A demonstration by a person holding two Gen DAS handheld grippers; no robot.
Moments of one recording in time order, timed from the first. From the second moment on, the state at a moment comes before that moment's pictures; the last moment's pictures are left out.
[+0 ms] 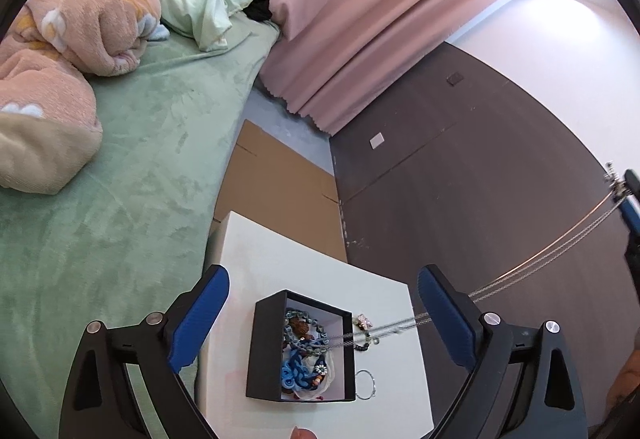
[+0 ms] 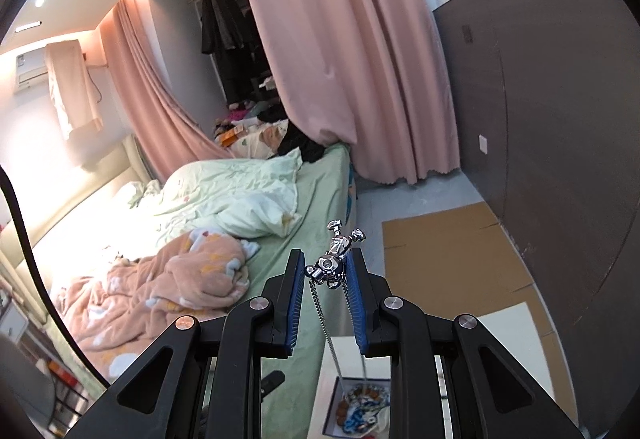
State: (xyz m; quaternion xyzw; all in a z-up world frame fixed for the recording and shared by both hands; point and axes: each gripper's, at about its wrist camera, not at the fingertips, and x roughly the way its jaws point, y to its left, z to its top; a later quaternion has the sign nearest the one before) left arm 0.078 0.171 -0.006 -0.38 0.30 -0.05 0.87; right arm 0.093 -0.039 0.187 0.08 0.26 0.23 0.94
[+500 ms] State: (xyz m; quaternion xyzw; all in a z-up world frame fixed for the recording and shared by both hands) left arm 0.066 0.170 -0.004 -0.36 0.30 -0.04 0.88; right arm 0.120 -0.040 0.069 0.09 0.40 0.22 0.88
